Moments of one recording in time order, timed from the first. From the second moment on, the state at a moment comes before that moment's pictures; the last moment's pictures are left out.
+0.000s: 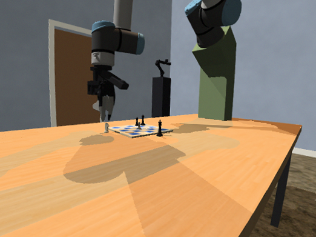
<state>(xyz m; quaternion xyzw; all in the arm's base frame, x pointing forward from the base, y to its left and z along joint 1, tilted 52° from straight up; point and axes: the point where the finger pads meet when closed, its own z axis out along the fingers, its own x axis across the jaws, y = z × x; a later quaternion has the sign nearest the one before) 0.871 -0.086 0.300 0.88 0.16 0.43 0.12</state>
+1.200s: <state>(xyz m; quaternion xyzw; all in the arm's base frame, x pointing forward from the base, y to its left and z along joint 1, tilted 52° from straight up) 0.876 -0.087 0.295 0.88 0.16 0.43 0.12</state>
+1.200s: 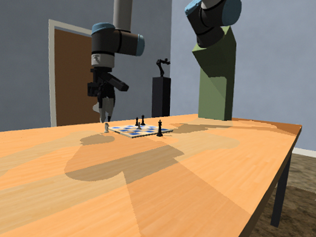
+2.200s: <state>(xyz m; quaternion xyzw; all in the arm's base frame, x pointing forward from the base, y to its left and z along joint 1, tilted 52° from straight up) 0.898 -0.089 0.279 0.88 0.16 0.43 0.12</state>
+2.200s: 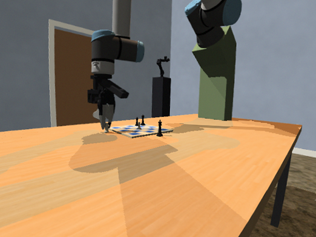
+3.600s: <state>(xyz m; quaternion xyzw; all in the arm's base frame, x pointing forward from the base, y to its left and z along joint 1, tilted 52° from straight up) 0.898 -0.089 0.279 0.88 0.16 0.43 0.12</state>
